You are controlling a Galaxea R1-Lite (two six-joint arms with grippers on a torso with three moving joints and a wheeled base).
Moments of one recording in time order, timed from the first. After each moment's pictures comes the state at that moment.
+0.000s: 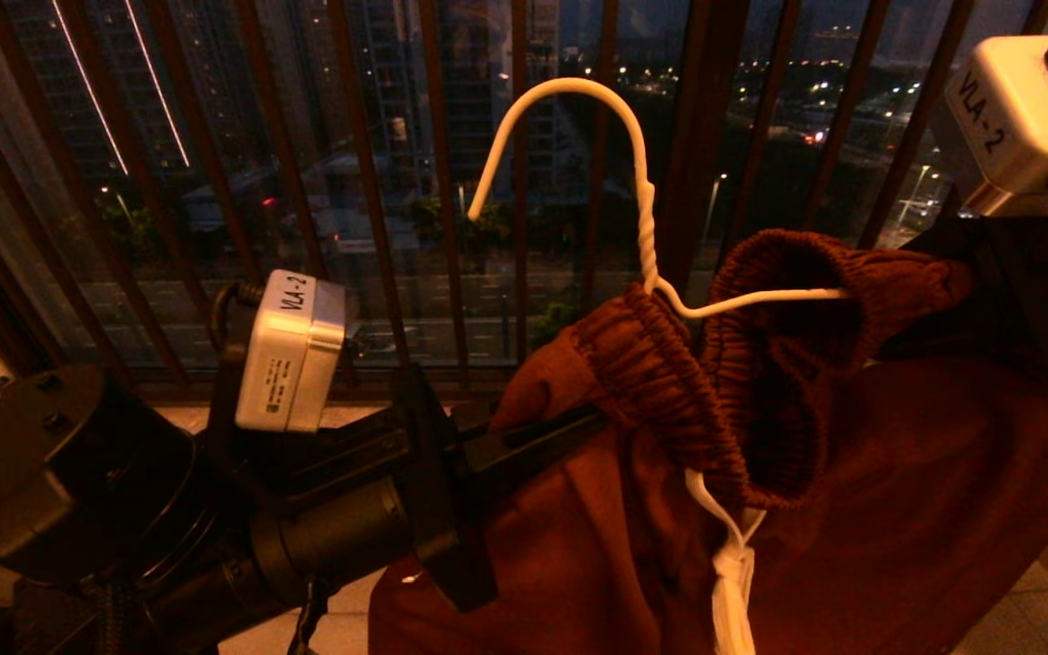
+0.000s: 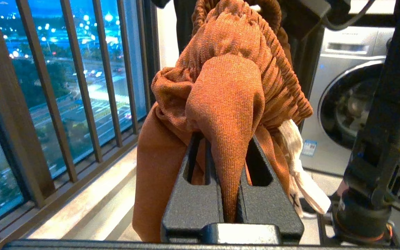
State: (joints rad) left arm -0.80 1.59 -0.50 -1.48 -0.45 -0.09; right arm 0.59 1.54 -1.95 1.07 0.12 -0.98
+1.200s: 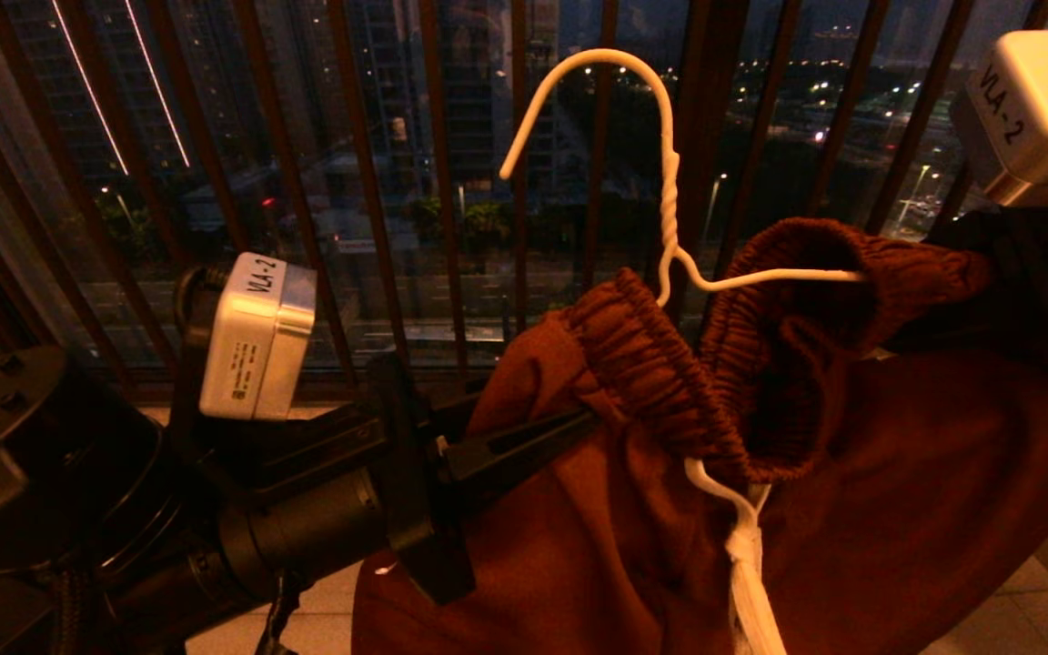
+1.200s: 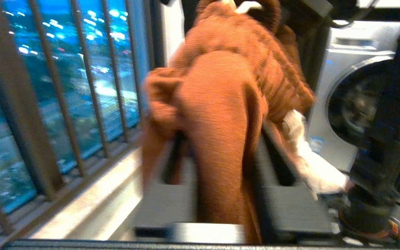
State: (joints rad) left arm -0.79 1.54 -0.50 -1.41 -0.45 -0.07; right arm 0.59 1.53 -1.95 1.08 0.11 -0.98
